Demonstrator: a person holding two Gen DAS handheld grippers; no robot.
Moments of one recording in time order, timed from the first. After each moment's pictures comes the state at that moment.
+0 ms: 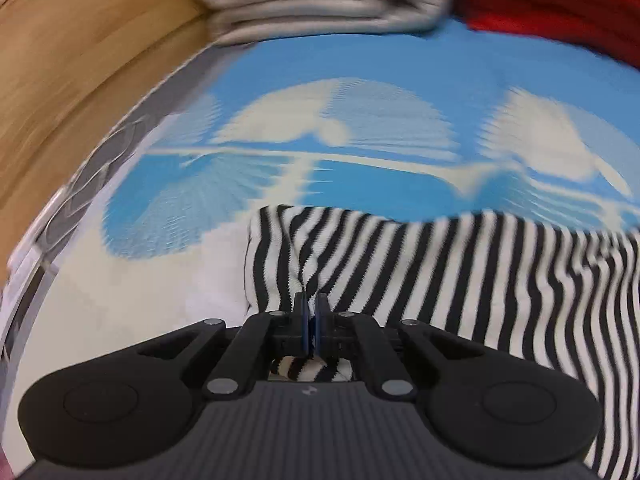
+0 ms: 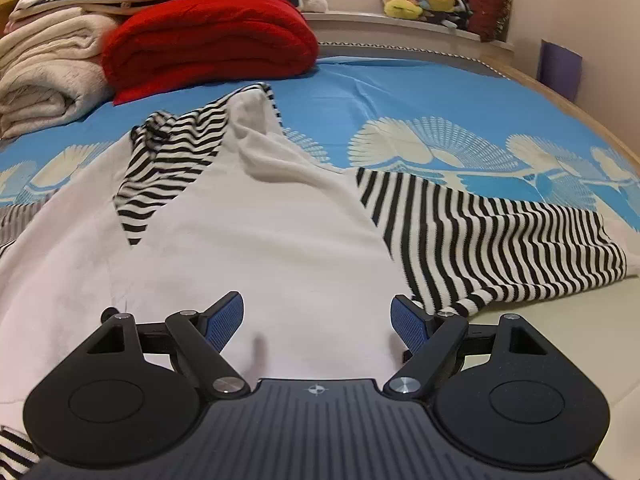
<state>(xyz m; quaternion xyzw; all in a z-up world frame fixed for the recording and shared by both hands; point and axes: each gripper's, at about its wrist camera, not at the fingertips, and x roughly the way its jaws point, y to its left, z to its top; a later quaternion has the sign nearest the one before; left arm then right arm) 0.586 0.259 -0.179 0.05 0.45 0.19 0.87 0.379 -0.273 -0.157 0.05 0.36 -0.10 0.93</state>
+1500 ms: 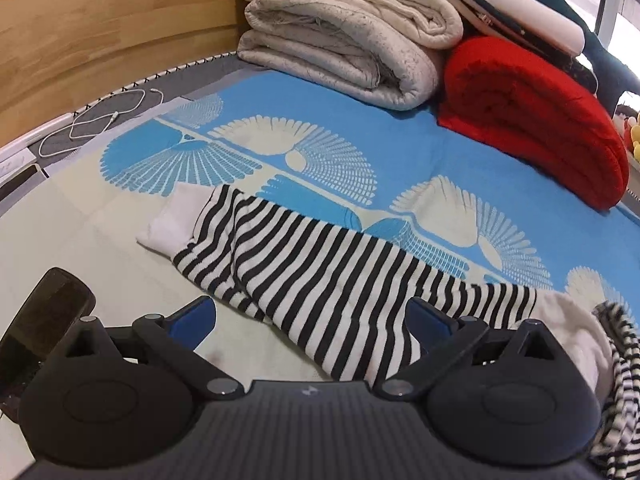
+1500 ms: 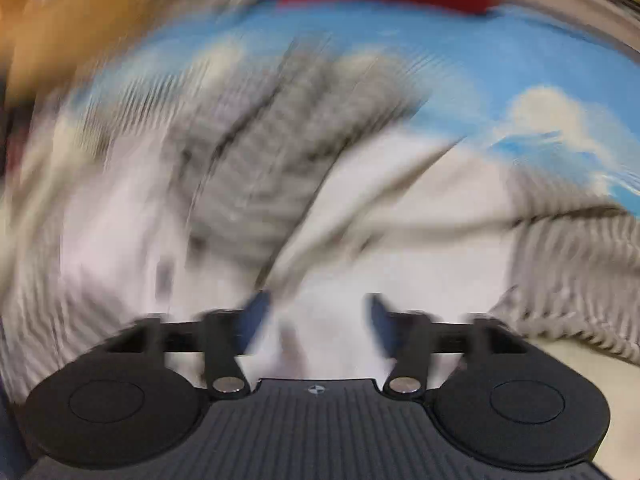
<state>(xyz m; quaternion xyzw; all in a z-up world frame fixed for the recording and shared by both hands) 0.487 0.210 -0.131 -0.12 0.37 0.15 0.91 0.390 -0.318 -0.145 0.04 0.44 0.16 0.88</state>
